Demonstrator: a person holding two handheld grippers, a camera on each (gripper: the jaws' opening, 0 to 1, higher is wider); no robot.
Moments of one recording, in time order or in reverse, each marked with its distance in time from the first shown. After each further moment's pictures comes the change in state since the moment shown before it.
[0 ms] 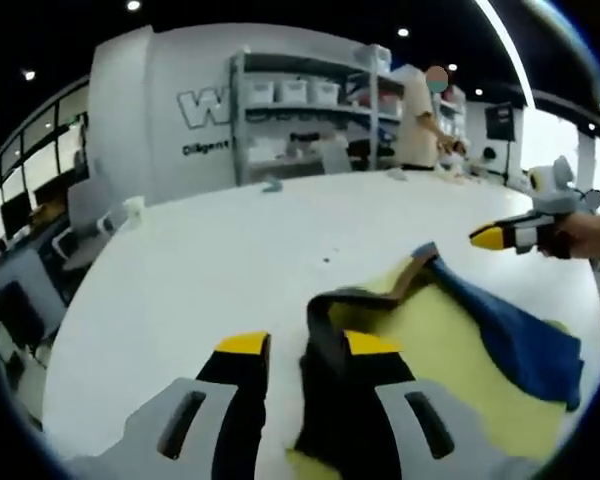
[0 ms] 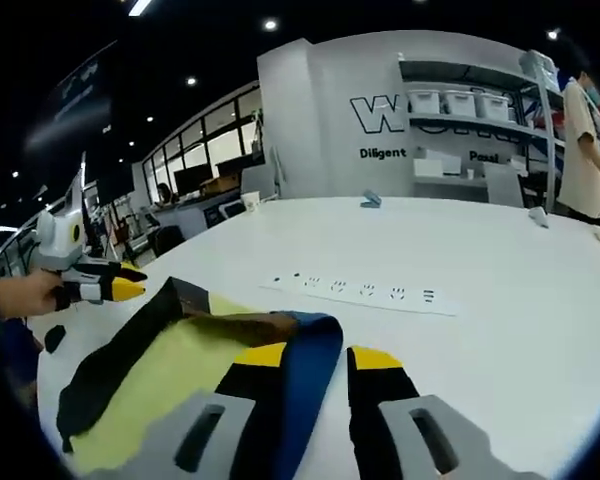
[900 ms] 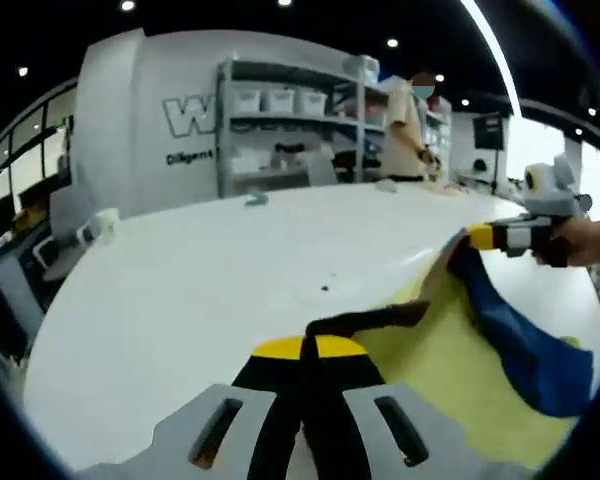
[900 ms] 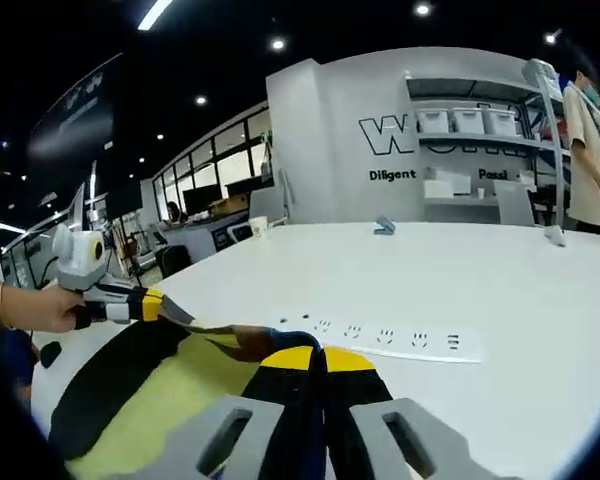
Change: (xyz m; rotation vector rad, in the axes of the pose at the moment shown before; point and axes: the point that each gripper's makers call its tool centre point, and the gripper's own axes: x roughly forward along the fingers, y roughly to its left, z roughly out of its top) left arm 0.081 0.011 0.025 0.001 -0.046 -0.079; right arm 0.056 0.000 0.034 -0.015 -0.075 0.011
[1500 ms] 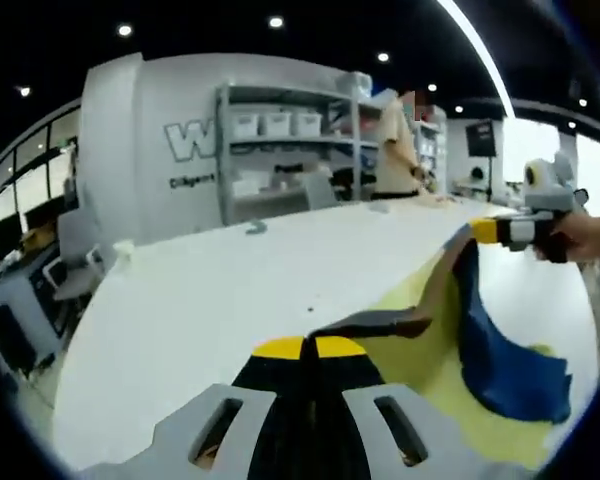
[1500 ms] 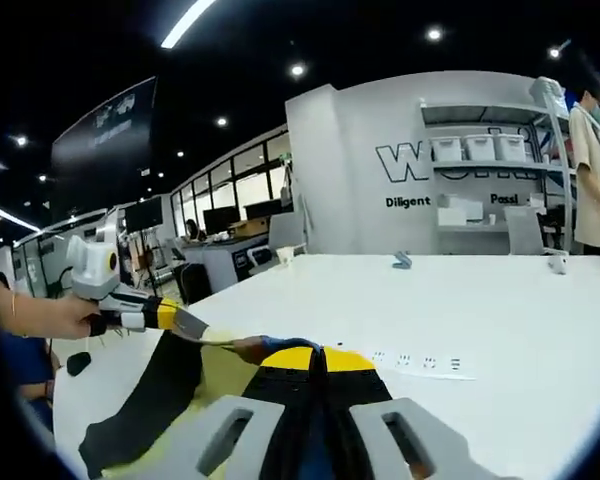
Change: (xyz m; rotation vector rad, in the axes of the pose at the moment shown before) left arm -0.066 -0.025 0.035 0.035 -0.076 0.022; right arm -0.060 0.038 0.043 -0.037 -0.104 0.076
